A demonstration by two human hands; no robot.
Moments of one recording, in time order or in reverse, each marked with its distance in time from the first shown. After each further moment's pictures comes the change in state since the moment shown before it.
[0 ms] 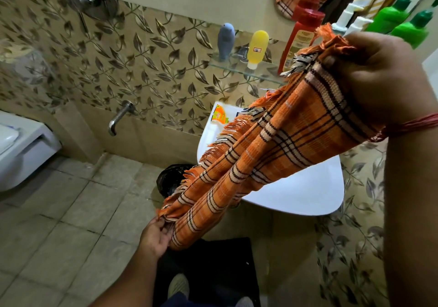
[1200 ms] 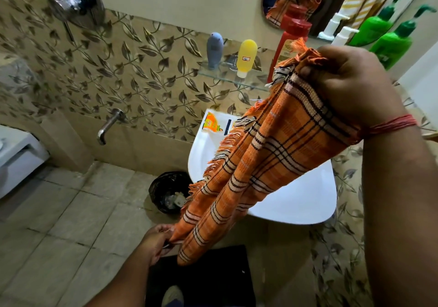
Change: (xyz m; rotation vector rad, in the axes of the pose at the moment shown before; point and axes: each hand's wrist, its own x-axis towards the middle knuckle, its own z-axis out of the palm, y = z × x) left_hand 0.002 0.001 0.023 0.619 -0.140 0.002; right_hand 0.020 0.010 0.009 0.015 -0.056 0.044
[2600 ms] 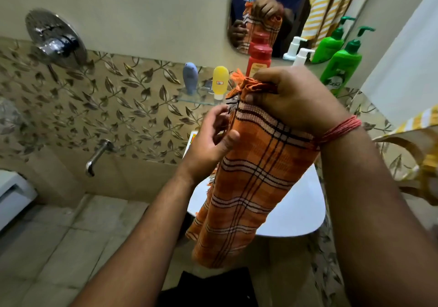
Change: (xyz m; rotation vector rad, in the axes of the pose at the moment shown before) left_hand -0.214 0.234 0.160 0.271 -0.524 1.234; right_hand 0.006 -0.017 -0.007 -0.100 -0.081 -0.151
